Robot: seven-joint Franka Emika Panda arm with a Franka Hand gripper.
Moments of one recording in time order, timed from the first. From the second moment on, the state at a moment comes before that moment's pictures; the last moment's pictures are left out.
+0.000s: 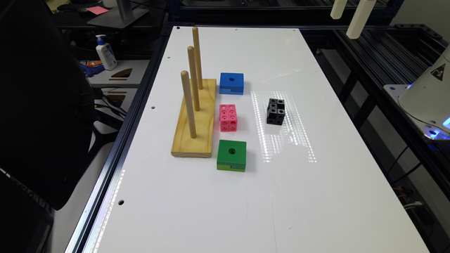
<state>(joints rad) -0.01 -0.69 0.01 -2.81 0.00 2.13 0.79</state>
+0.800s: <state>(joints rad) -0.01 -0.68 0.01 -2.80 0.00 2.17 0.79</state>
